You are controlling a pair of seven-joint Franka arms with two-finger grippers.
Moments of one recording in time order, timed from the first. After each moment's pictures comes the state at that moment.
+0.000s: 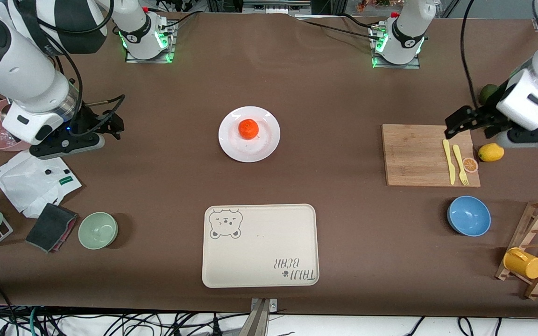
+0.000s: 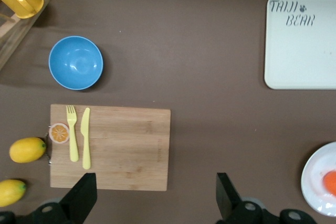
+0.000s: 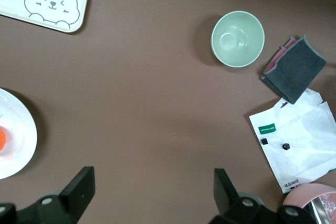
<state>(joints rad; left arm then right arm) -0.03 0.05 -0.07 -1.57 -0.02 1.64 -0.12 0.19 0.11 0.05 -1.67 -0.11 1.77 -0.03</state>
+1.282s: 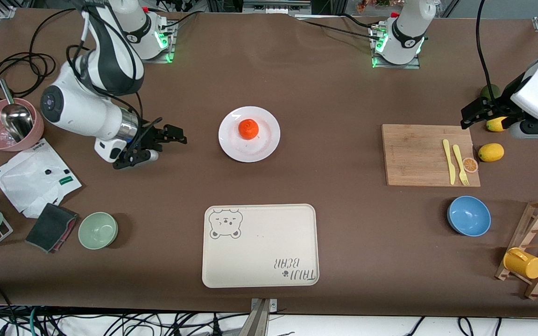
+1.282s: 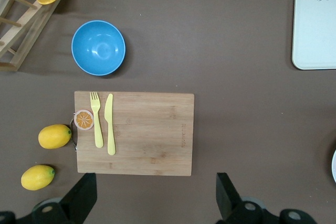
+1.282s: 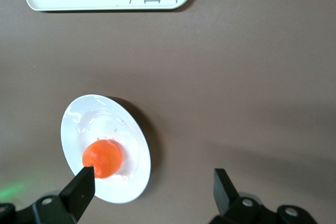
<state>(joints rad) 0.01 0.02 -0.06 -1.61 0.01 1.61 -0.08 0.20 0.21 0.10 -2.06 0.54 2.20 -0.16</state>
